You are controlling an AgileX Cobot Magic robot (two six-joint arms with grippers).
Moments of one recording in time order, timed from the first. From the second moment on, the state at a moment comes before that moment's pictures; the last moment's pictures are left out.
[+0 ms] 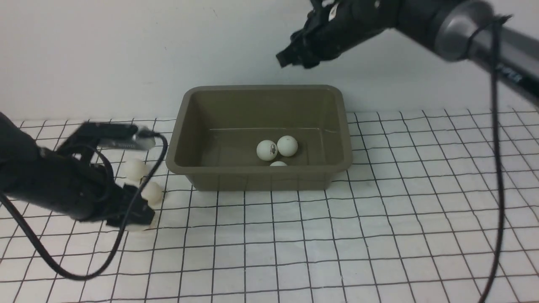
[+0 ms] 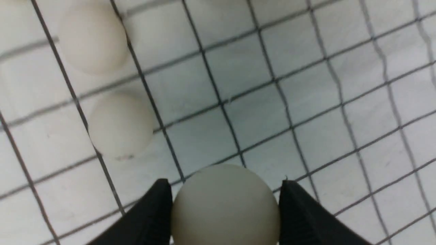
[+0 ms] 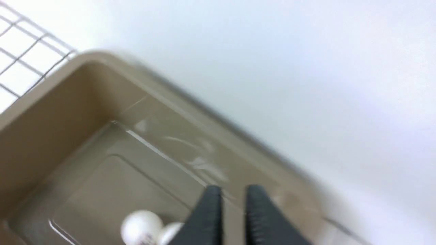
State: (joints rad) right arm 0.45 2.10 -2.13 0.04 0.87 -0.20; left arm 0.02 1.46 -0.95 -0.56 0.76 0.61
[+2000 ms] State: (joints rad) right arm 0.45 1.29 -1.56 0.03 1.16 -0.28; left arm -0.12 1.62 -1.03 -0.13 0.73 0.30
